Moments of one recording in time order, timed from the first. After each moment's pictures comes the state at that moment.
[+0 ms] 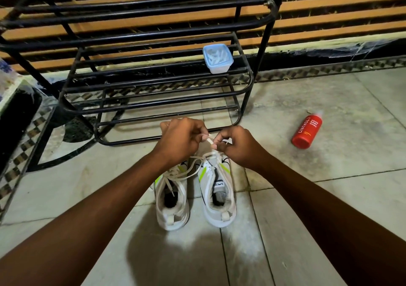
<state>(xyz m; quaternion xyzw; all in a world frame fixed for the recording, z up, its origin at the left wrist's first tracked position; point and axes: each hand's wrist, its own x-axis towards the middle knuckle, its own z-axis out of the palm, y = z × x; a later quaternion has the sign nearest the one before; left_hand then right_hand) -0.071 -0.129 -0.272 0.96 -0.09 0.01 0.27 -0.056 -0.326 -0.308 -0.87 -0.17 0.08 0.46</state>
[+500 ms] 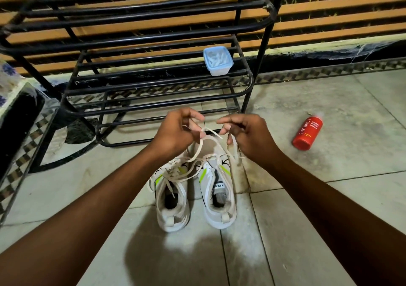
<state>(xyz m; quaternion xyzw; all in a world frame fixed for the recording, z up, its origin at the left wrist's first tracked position) -0.069 -0.126 -0.255 0.84 0.00 -0.05 0.54 -0.058 -0.337 -0.277 -0.82 -0.17 -0.03 0.54</state>
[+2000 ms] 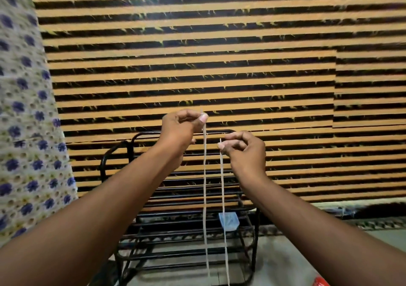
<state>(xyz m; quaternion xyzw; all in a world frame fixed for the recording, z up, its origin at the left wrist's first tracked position) -0.100 -0.134 0.145 0.70 -0.08 0.27 0.65 -0.081 -0.280 0.085 -0.66 -0.13 -0.27 0.69</state>
